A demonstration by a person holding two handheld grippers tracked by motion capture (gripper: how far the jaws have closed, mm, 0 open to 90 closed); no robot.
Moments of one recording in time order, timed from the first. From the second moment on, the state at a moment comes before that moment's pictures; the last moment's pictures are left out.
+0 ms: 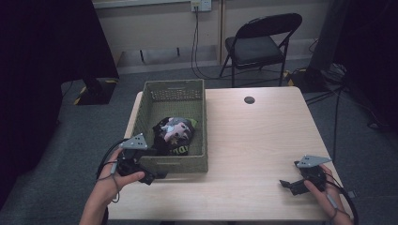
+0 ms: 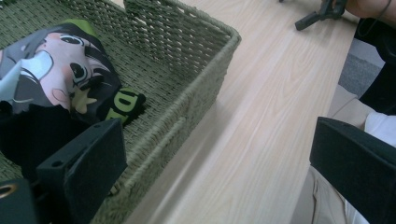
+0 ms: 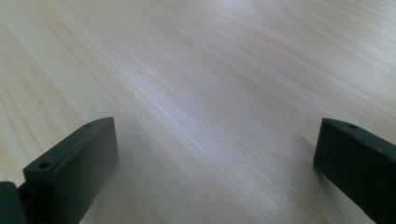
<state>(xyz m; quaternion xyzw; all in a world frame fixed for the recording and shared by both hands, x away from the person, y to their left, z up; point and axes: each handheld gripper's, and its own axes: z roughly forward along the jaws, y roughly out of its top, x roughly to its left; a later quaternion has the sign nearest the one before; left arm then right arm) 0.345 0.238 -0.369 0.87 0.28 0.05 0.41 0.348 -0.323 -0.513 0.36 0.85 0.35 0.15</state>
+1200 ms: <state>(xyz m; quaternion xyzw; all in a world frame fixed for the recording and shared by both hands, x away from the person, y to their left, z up) 0.413 0.223 -0.355 0.86 0.30 0.09 0.41 0.349 -0.323 -0.513 0.36 0.85 0.35 0.15</state>
